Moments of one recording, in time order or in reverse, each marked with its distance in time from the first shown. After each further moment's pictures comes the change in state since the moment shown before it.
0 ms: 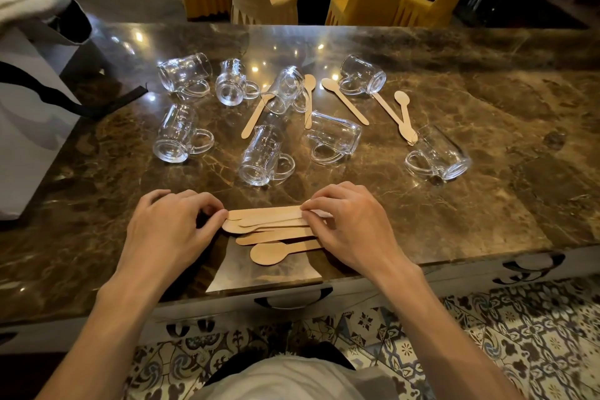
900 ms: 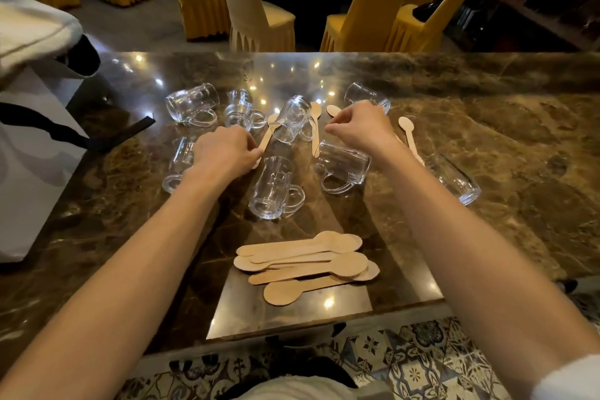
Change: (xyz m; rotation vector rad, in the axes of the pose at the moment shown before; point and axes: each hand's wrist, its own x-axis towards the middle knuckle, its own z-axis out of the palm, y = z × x) left_hand 0.161 0.028 -0.009 -0.010 -0.149 -0.078; right_hand 0.175 0.048 -0.029 0.111 -0.088 0.509
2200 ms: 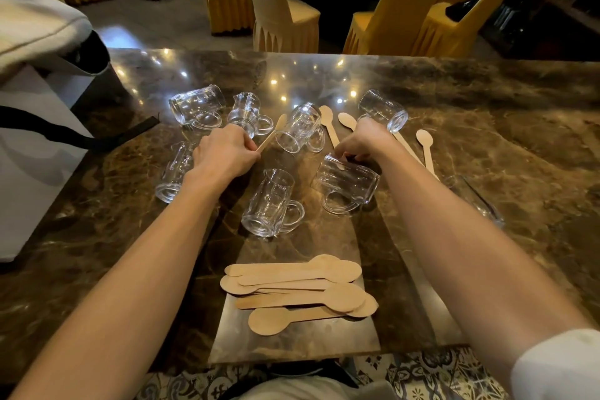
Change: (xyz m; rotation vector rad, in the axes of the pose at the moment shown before) left_hand 0.024 0.003 0.007 -0.240 0.007 -0.220; right_hand 0.064 0.019 0.021 -0.100 -0.276 0.223
